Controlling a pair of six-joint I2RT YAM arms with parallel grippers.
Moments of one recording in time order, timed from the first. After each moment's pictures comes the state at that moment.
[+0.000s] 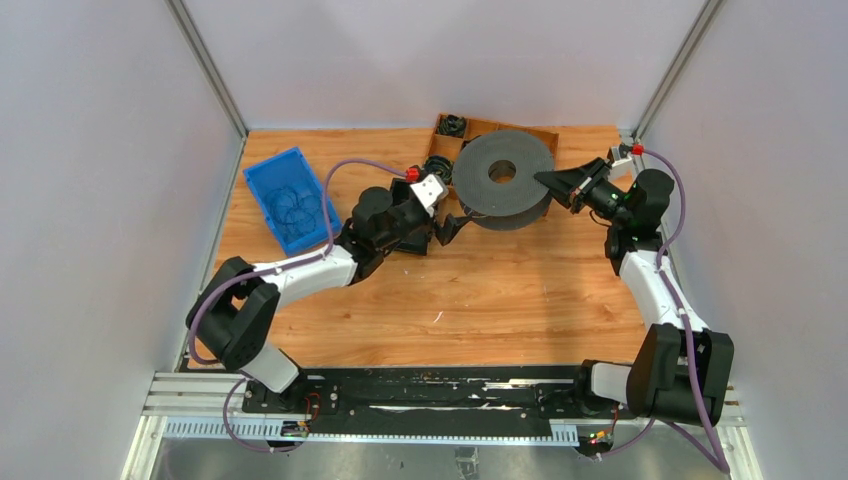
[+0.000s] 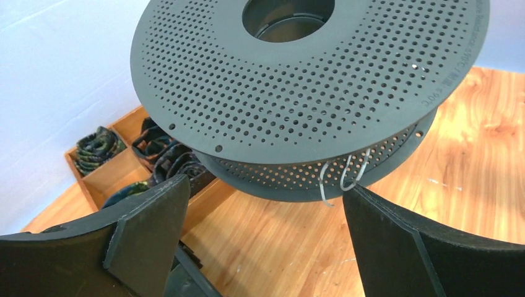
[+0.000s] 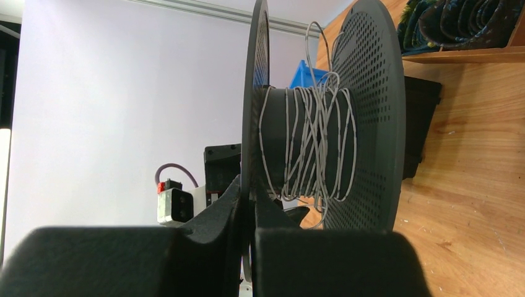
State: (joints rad) left arm -0.68 1.54 0.86 0.70 0.32 0.19; right arm -0.14 1.24 0.79 0.45 -0.91 1.32
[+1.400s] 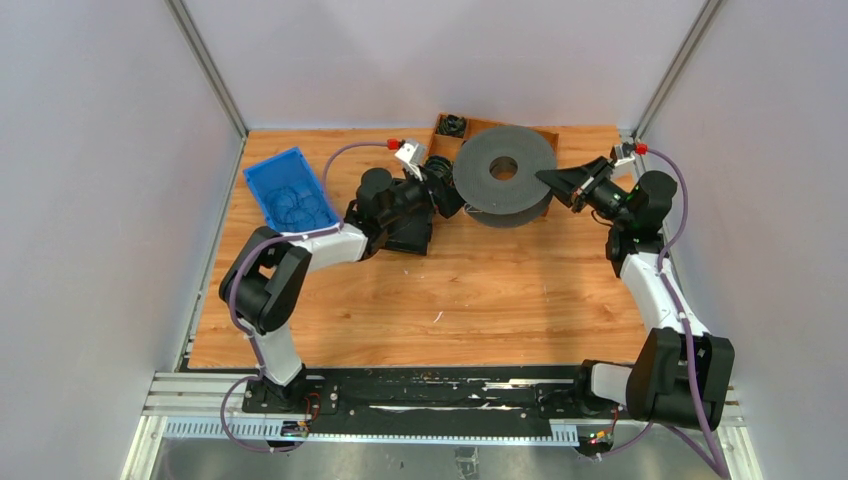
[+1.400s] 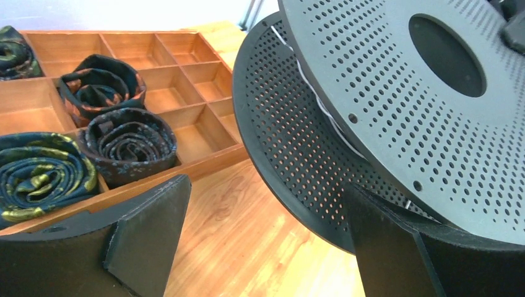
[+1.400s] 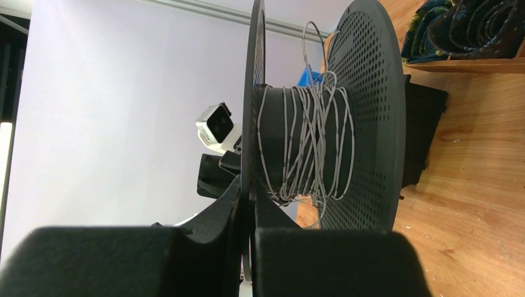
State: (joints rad) left arm -0.56 1.78 1.01 0.83 0.38 -0.41; right arm -0.14 1.22 0.79 0.48 -0.91 1.33
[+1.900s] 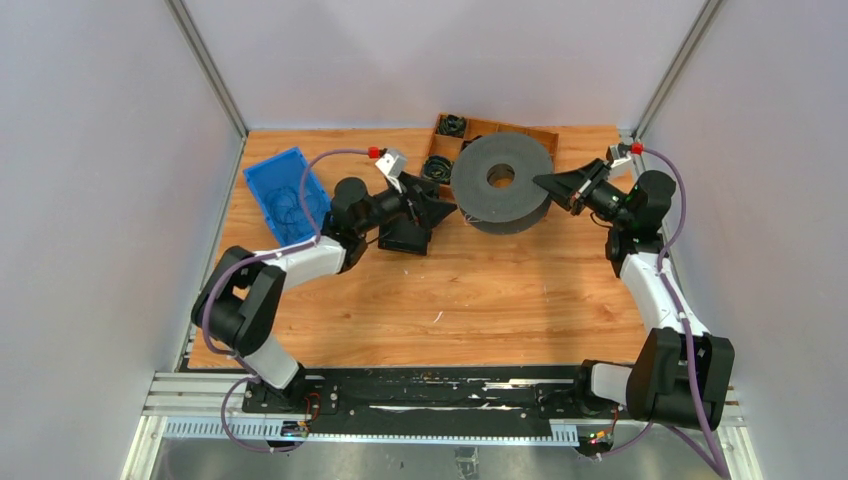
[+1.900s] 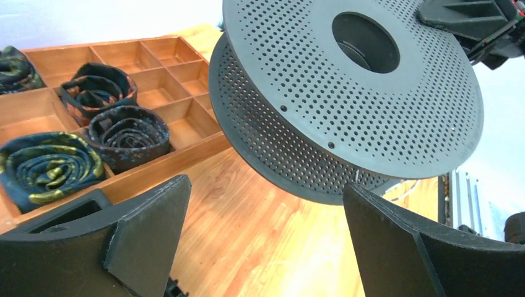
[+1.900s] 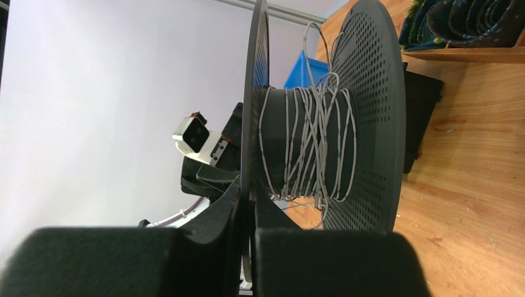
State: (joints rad) left arm -0.50 1.63 0.85 0.87 0.53 -0.39; right arm -0.14 1.22 0.79 0.46 -0.95 1.29
